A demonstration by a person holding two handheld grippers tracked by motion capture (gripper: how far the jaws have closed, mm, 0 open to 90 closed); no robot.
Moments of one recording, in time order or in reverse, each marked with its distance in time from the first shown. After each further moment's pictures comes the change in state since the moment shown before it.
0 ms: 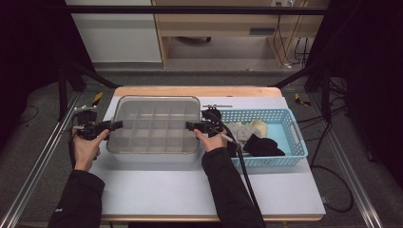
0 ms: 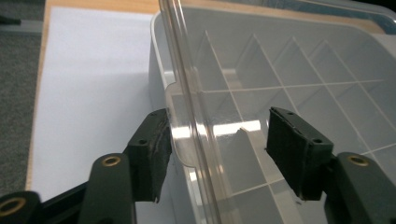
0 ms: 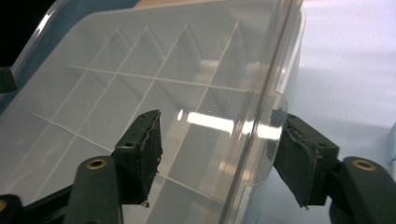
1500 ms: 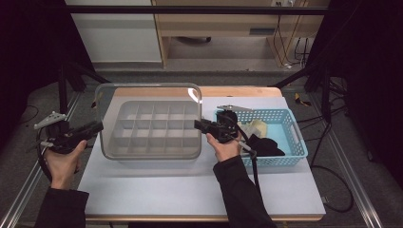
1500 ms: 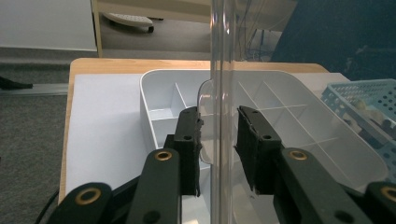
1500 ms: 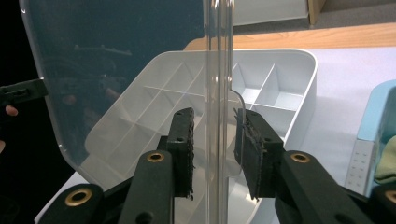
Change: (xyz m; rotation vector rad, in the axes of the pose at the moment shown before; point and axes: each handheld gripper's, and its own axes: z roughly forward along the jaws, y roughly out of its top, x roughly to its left) left arm -0.033 -0.015 -0.098 -0.212 -0.038 0.083; right arm 0.017 -0.004 -0.090 -0.128 0.152 -0.040
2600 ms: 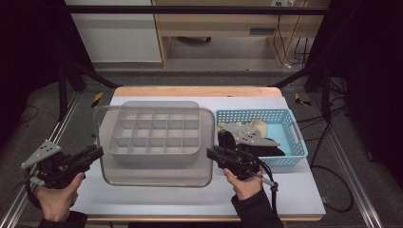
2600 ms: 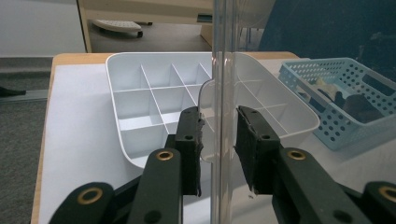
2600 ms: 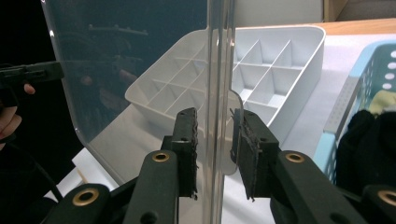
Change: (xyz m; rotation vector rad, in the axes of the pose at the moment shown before) left arm -0.057 -0.040 -0.058 -0.017 -0.028 0.049; right arm 0.021 -0.058 -0.085 -0.011 0.060 -0.078
